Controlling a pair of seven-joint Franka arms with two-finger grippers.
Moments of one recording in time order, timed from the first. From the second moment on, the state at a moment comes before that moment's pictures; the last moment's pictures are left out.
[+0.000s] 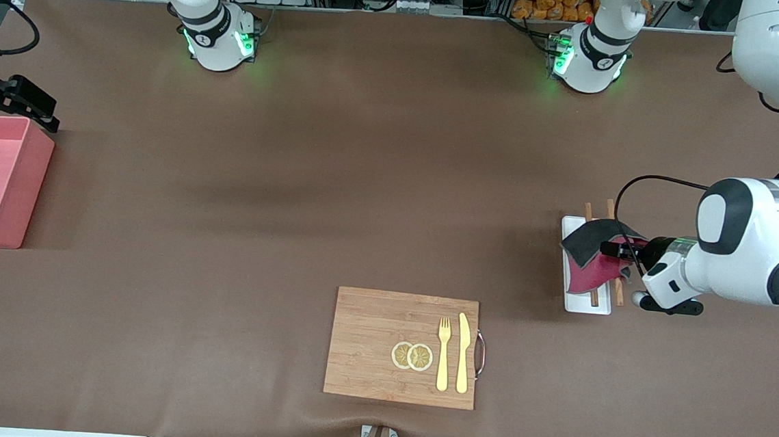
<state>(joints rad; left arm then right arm) -0.02 0.50 0.00 -1.59 -0.16 1.72 0.08 0.00 0.00 -0.01 -1.52 -0.04 1.51 -0.03</state>
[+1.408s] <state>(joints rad) -0.03 0.30 -0.27 -1.55 -0.26 1.71 -0.13 0.00 0.00 -0.01 -1.52 -0.04 1.48 -0.03</state>
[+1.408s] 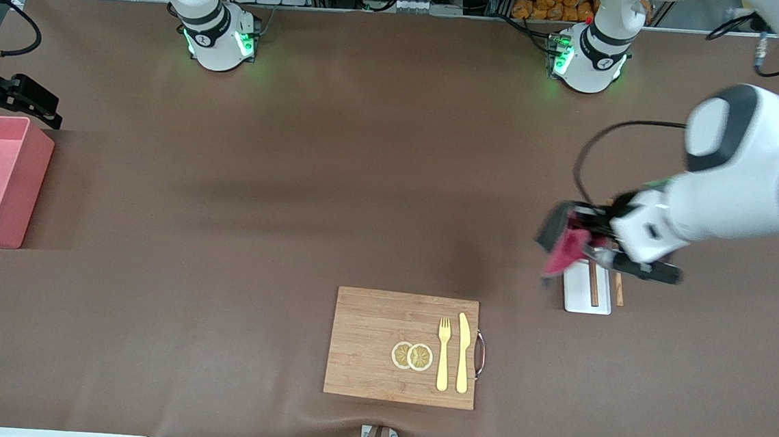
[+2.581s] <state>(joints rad) -0.25 0.36 -0.40 -1.51 -0.75 2.06 -0.56 0.06 0.19 0.00 -1.55 0.66 1.32 1.25</state>
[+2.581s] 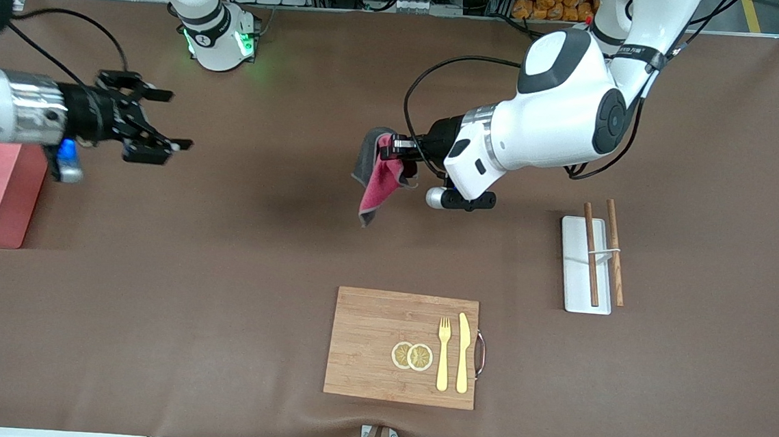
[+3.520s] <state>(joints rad) -0.40 0.36 -0.41 -1.51 -0.78 2.32 -0.71 0.39 0.24 0.01 -1.68 0.86 1.72 1.47</state>
